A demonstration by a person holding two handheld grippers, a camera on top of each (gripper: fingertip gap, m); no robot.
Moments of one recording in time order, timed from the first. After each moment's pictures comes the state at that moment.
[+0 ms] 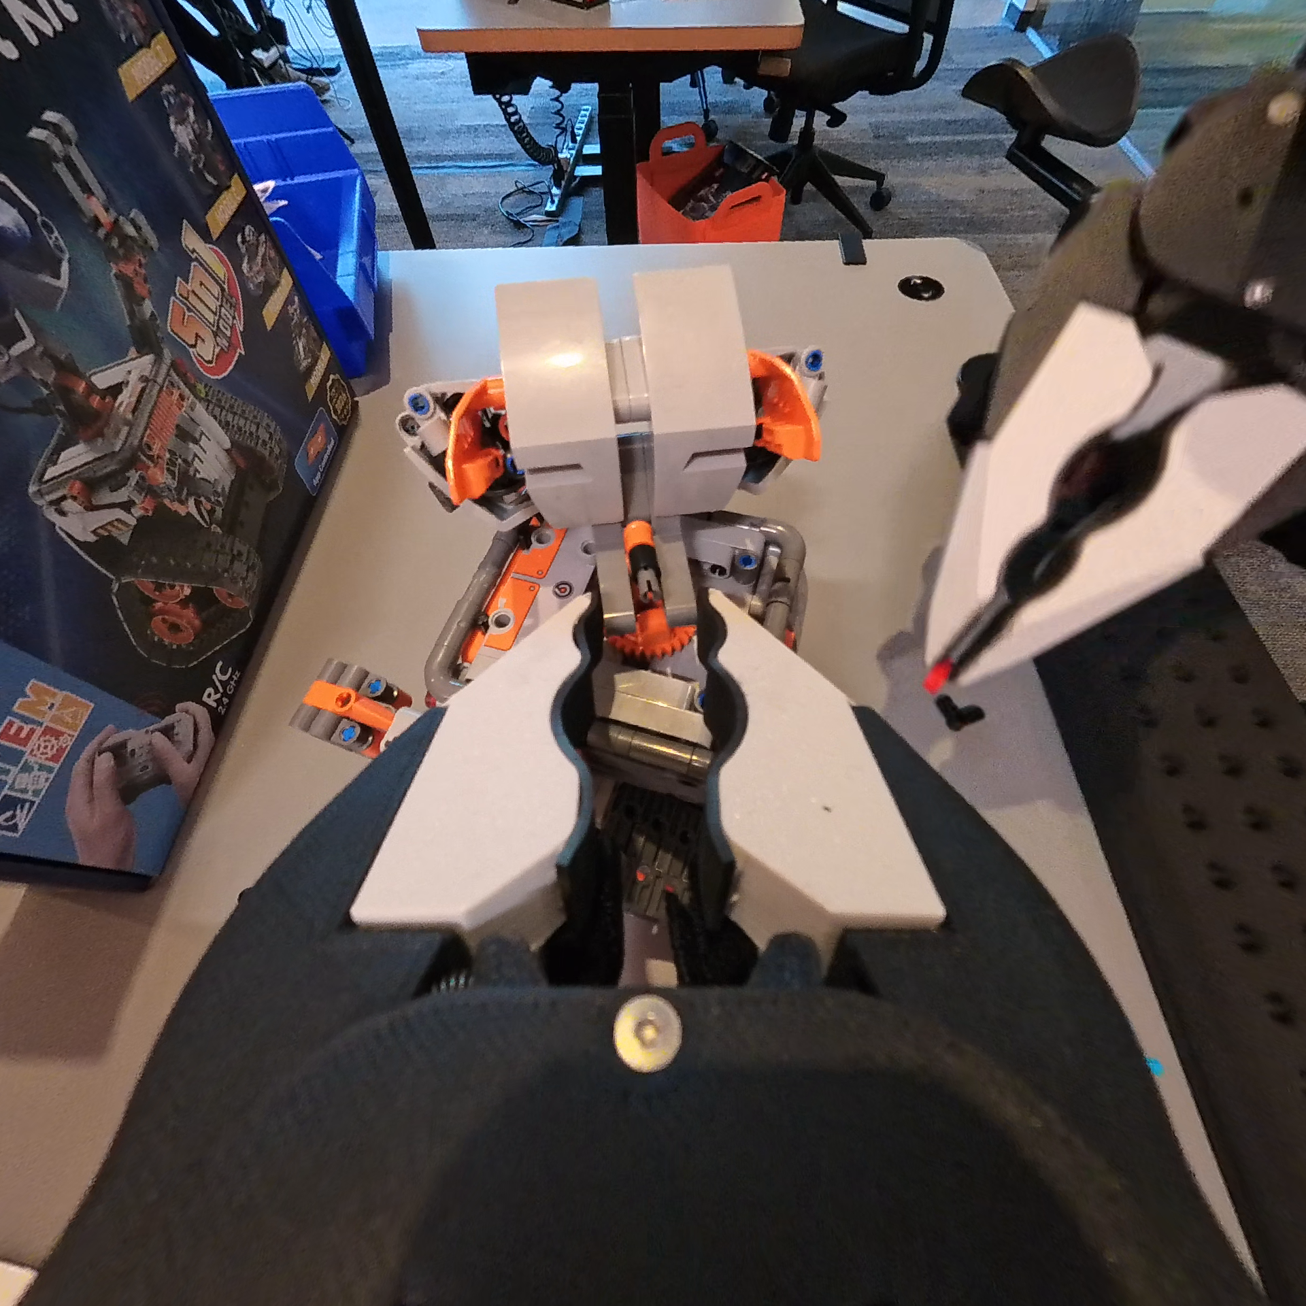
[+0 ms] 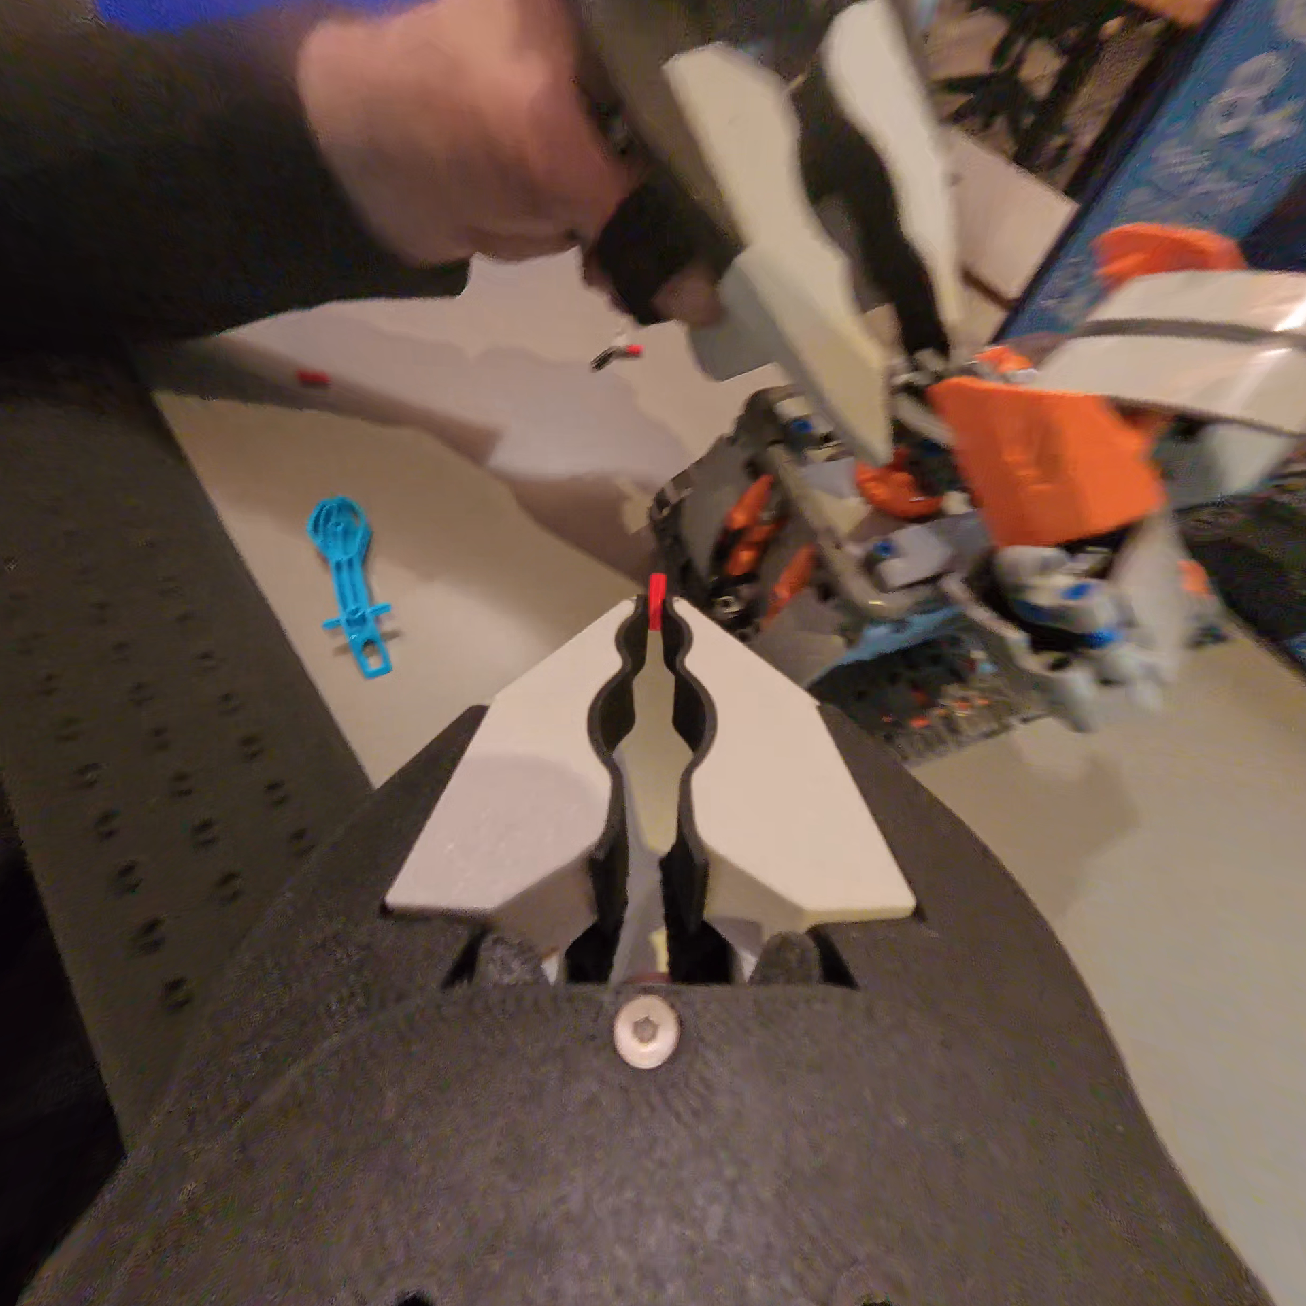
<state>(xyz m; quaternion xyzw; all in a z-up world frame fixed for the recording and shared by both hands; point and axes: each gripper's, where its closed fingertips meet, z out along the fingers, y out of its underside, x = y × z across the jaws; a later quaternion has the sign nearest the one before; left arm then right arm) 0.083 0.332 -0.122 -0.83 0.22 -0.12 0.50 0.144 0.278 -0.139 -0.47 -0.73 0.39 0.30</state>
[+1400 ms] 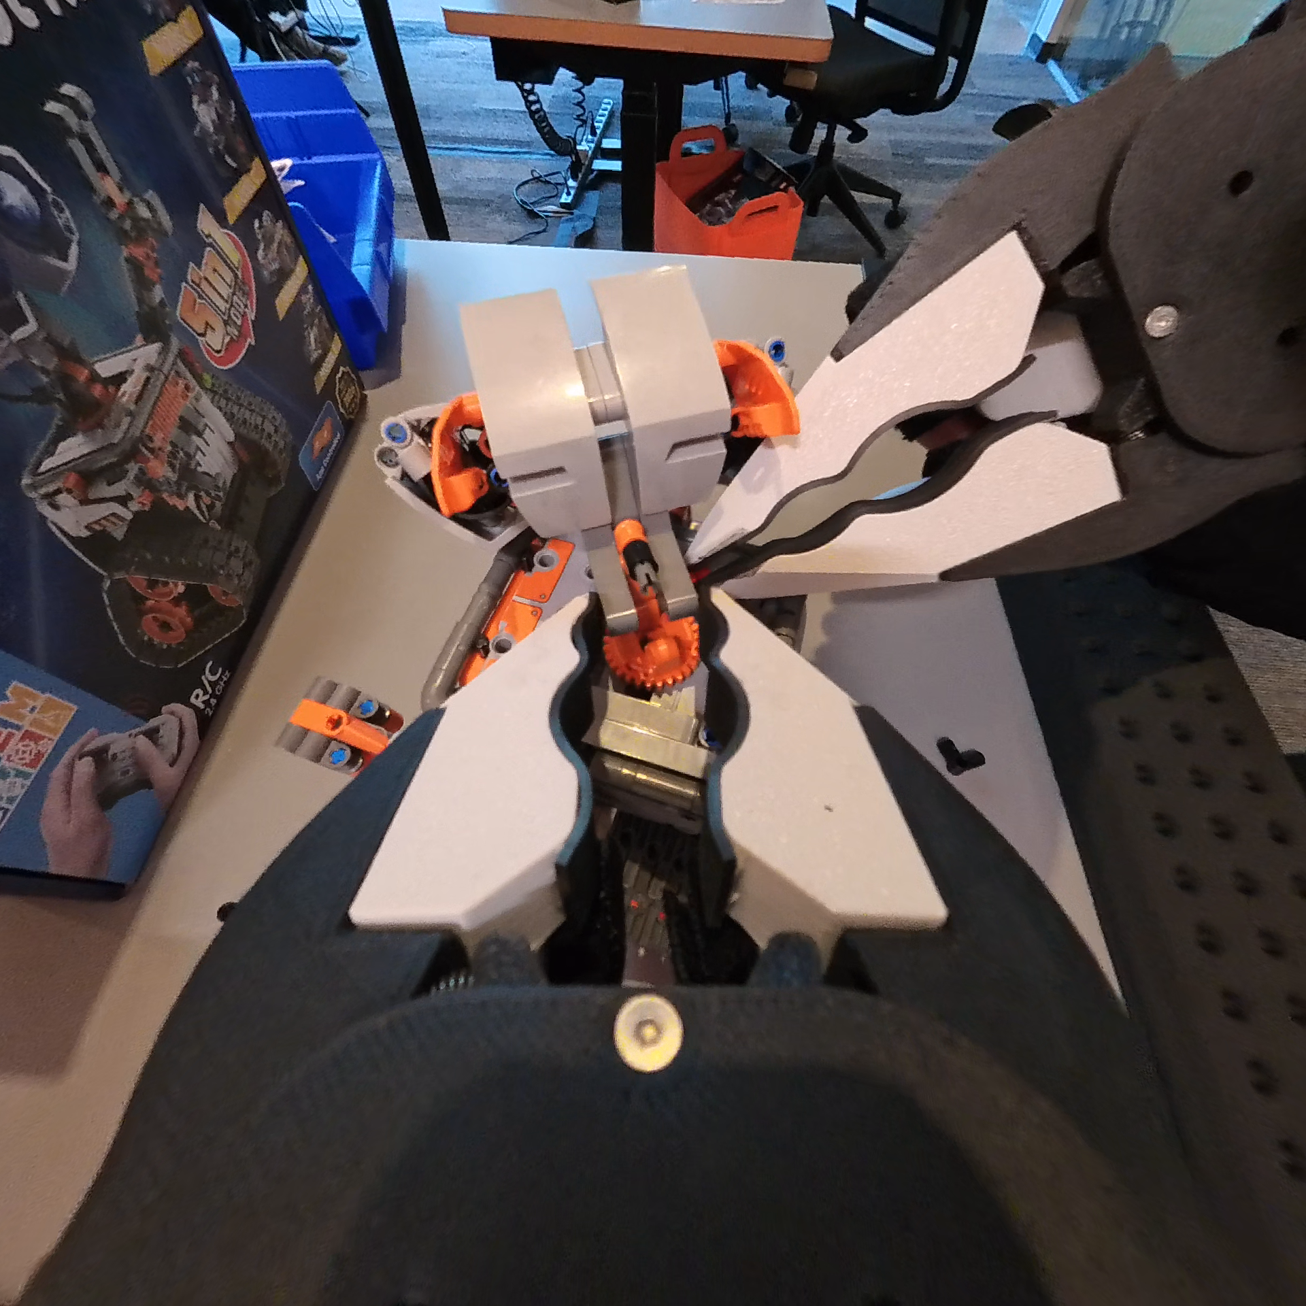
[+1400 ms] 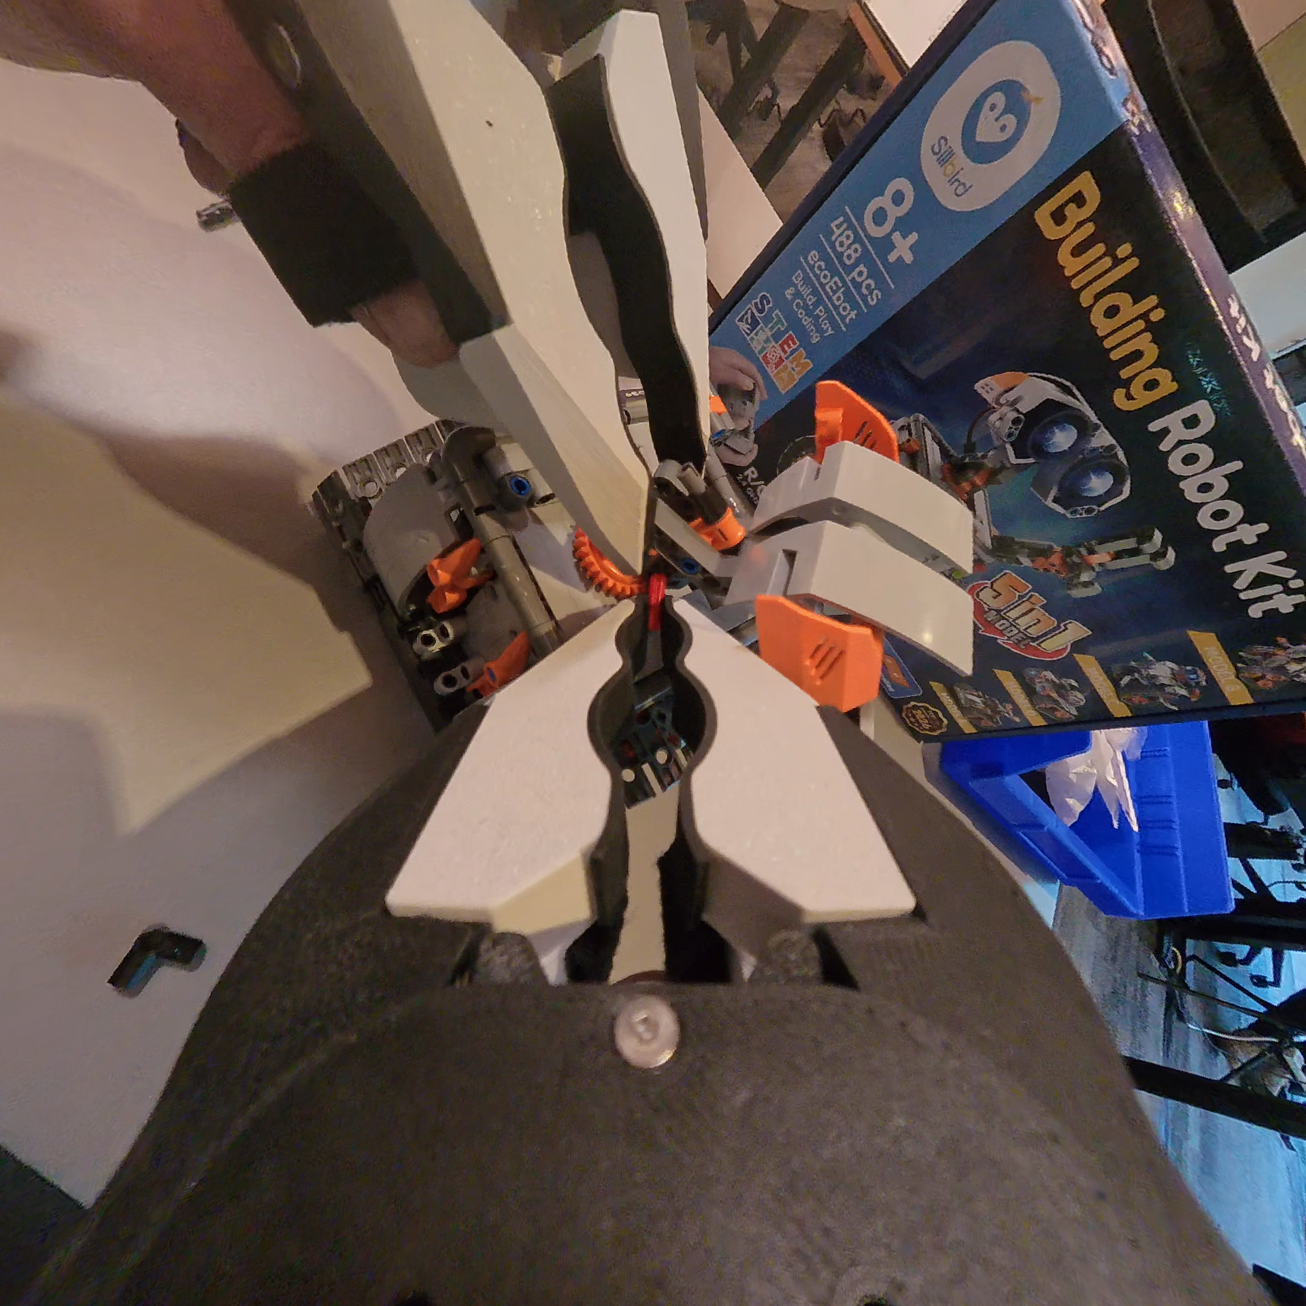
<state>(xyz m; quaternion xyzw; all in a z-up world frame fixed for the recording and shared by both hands) 0.083 0.347 -0.119 -0.84 0.19 -0.13 0.50 0.089 0.346 -0.125 -0.44 -0.75 0.17 0.46</state>
